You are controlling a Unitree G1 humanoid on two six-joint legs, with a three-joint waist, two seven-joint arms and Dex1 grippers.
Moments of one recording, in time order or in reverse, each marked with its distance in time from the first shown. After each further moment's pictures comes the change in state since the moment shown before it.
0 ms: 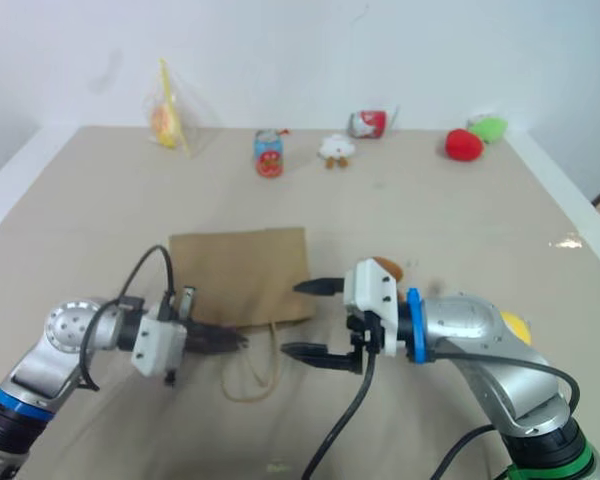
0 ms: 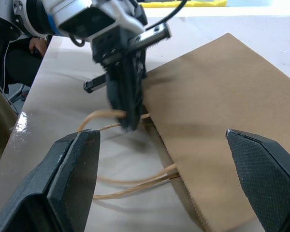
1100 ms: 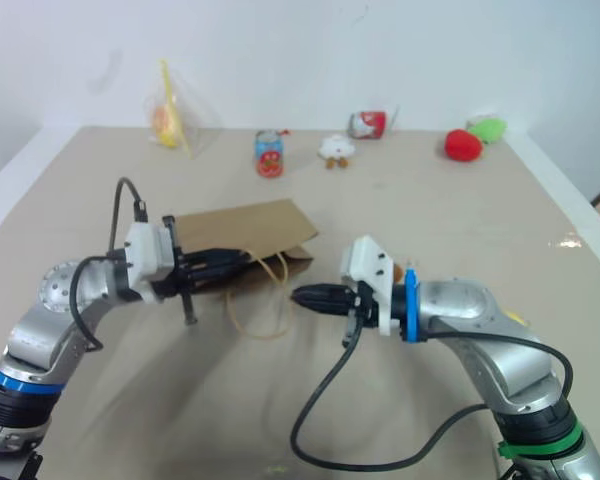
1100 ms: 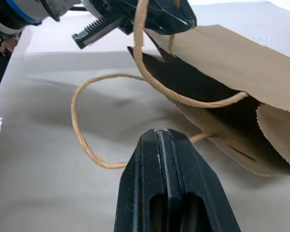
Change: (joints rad) left arm -0.111 -0.101 0.131 -0.113 -0.171 0.401 0.238; right arm -0.089 0.016 0.016 0.064 -0.005 0.096 -0.073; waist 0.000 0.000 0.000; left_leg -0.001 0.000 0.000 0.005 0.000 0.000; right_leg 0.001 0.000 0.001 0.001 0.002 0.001
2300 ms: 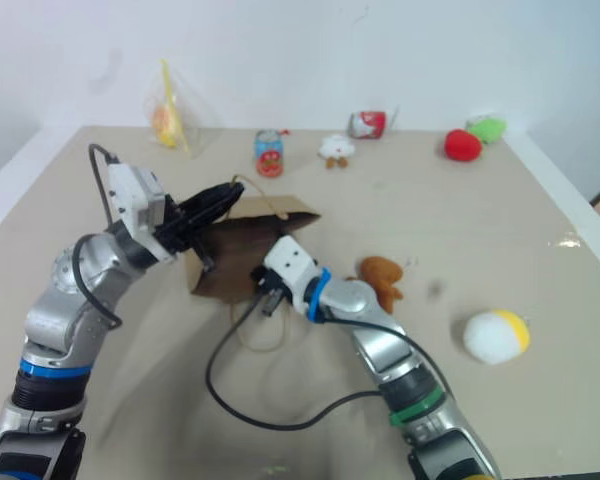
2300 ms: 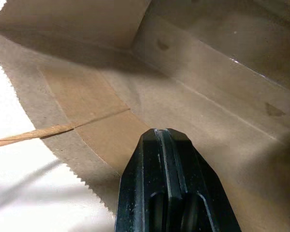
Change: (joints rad) left arm -0.112 -0.184 0.083 -0.009 -0.005 0.139 0.294; right arm -0.166 0.441 0.301 0.401 -0.474 -0.137 -0.346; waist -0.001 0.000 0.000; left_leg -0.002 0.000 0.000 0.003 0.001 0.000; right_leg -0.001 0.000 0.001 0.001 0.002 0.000
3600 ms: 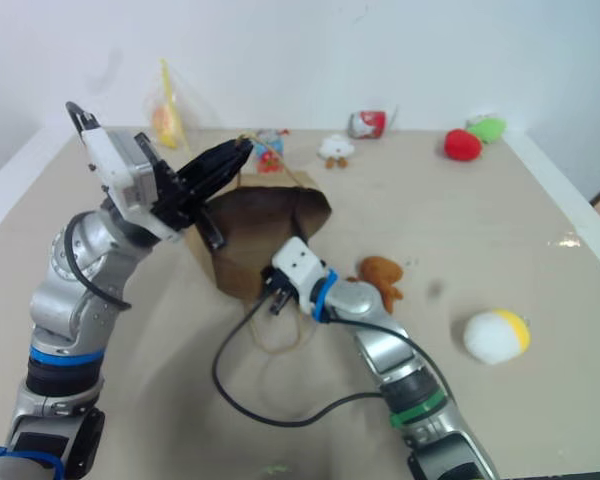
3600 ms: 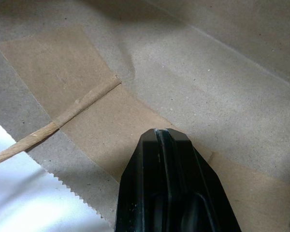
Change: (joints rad) left arm -0.103 -0.061 -0.002 -0.075 0.007 -0.044 0.038; right arm 0.020 0.008 -0.036 0.011 -0.049 0.007 0.003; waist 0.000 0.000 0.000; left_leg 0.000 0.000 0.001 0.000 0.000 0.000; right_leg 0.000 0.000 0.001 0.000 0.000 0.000
